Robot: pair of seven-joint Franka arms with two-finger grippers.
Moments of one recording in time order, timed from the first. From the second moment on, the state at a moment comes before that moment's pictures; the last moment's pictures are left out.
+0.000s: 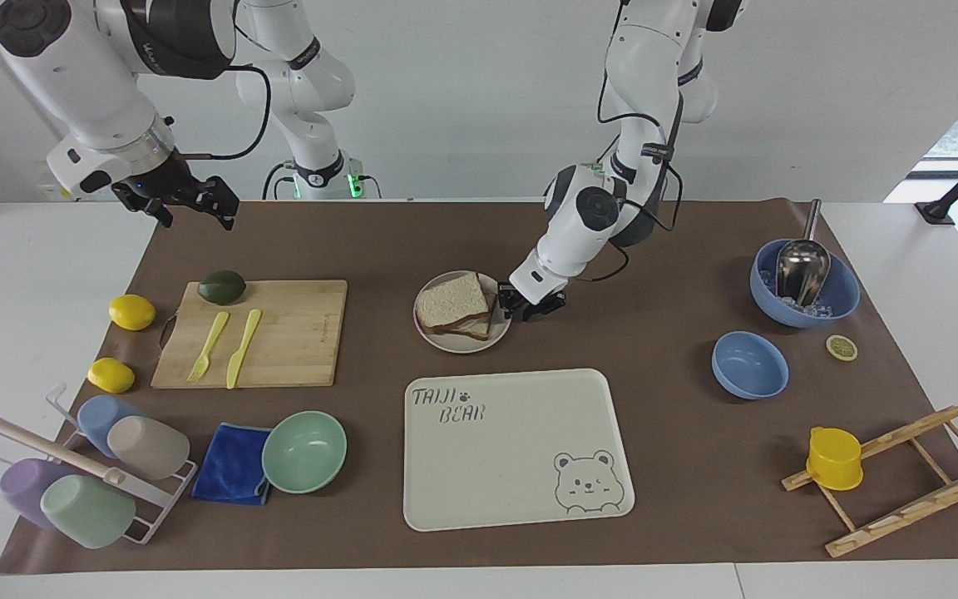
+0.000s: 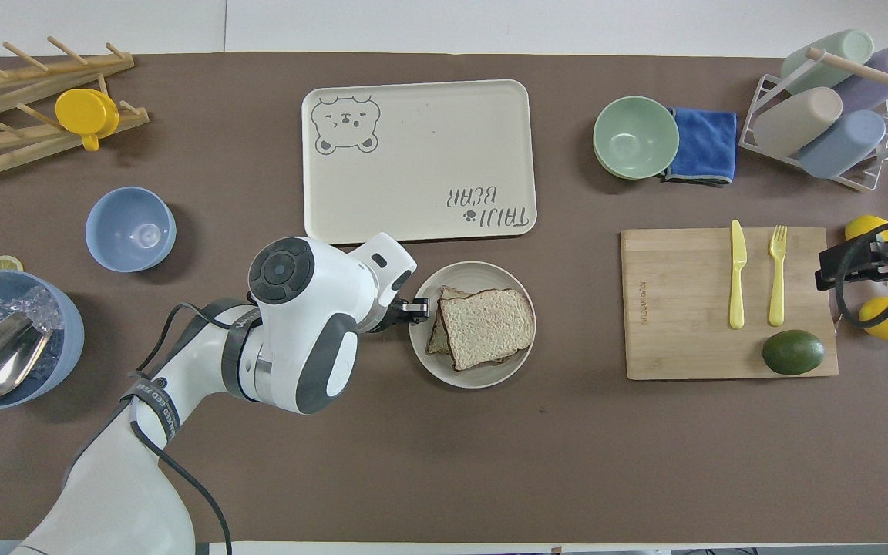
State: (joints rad) left arm -0.59 0.26 -0.05 -2.09 -0.40 2.39 -0.26; right arm 0.03 -0.03 -0.10 -1.68 -0.03 1.48 0.01
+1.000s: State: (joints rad) left arm -0.49 0.25 -0.03 -1.97 -0.42 2.23 -0.29; right arm 0.03 -0.03 -0.10 -1.68 -0.03 1.48 0.01
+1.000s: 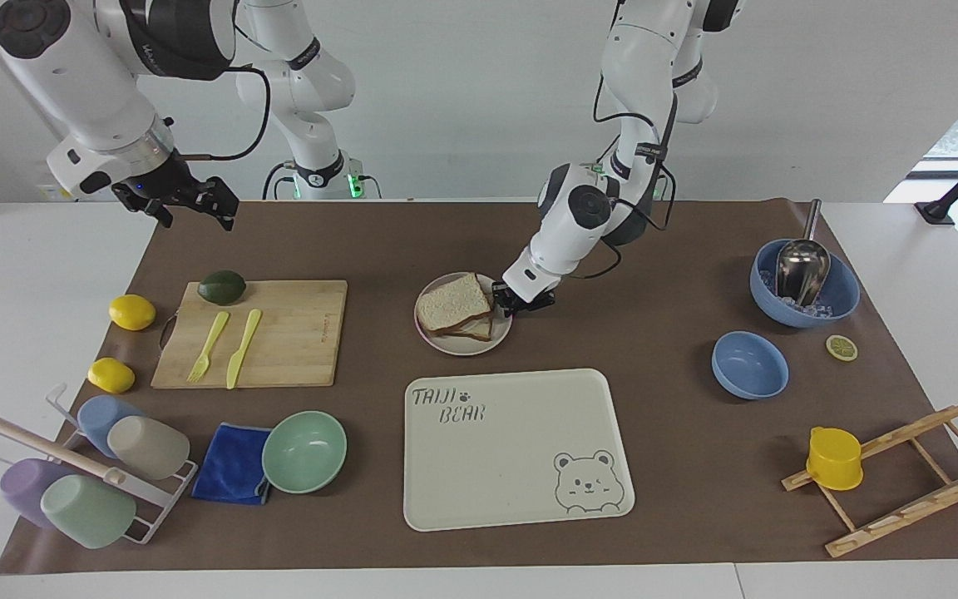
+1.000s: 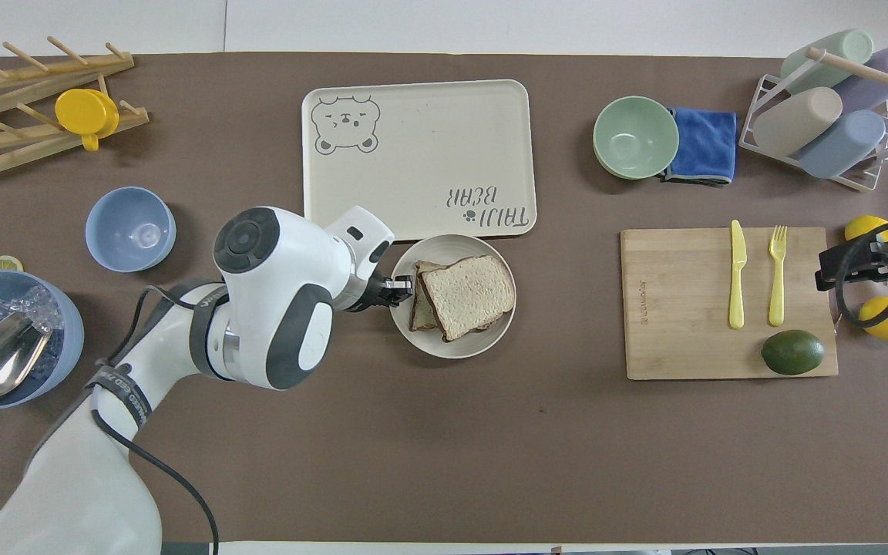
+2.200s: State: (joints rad) left arm -0.33 0.64 0.02 -1.44 -0.47 2.20 -0.35; right arm 0.03 -0.03 -0.10 -1.68 -0.03 1.48 0.01
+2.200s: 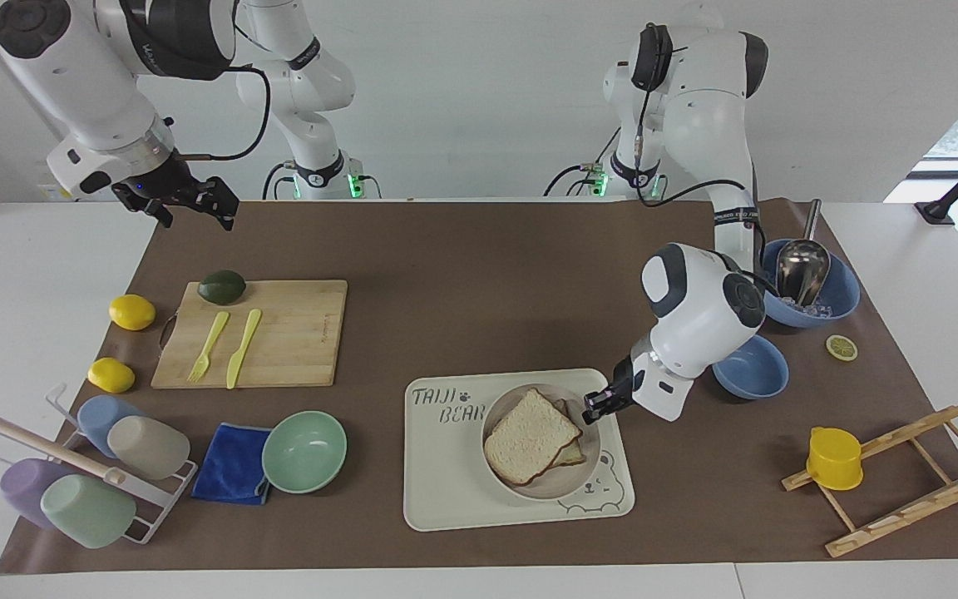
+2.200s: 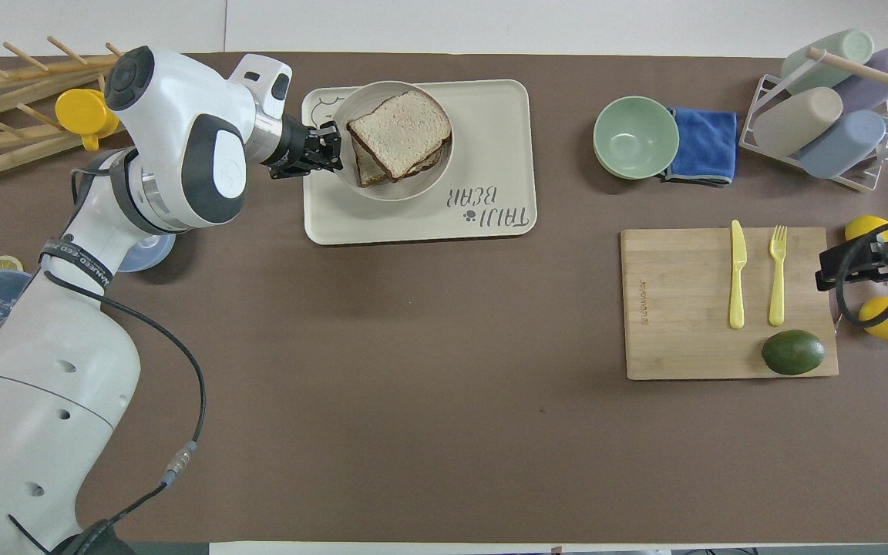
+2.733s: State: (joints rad) left arm -0.38 0.64 0.02 -1.50 -0.47 2.32 -0.38; right arm 0.03 -0.03 -0.10 -1.69 -0.03 1.48 0.01
